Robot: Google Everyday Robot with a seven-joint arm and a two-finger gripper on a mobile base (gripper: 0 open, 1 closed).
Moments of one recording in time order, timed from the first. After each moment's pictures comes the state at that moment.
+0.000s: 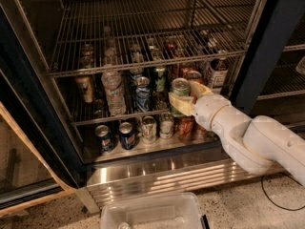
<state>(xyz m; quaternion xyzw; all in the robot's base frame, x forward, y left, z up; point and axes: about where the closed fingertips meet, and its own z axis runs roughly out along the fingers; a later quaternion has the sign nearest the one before) 0.600 -0.100 0.822 -0.25 0.69 0.16 0.66</state>
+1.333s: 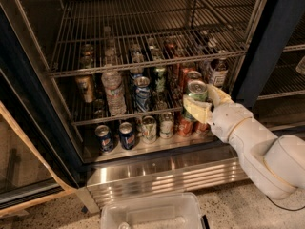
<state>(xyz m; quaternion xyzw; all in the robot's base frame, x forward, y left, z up) 0.553 -0.138 0.849 -0.20 0.68 0.15 0.69</state>
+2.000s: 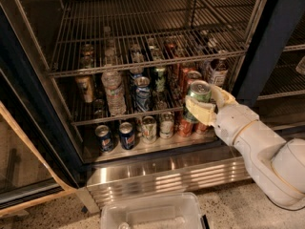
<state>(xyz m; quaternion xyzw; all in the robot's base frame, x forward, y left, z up) 0.537 -0.142 0.863 -0.20 0.67 0.16 0.69</state>
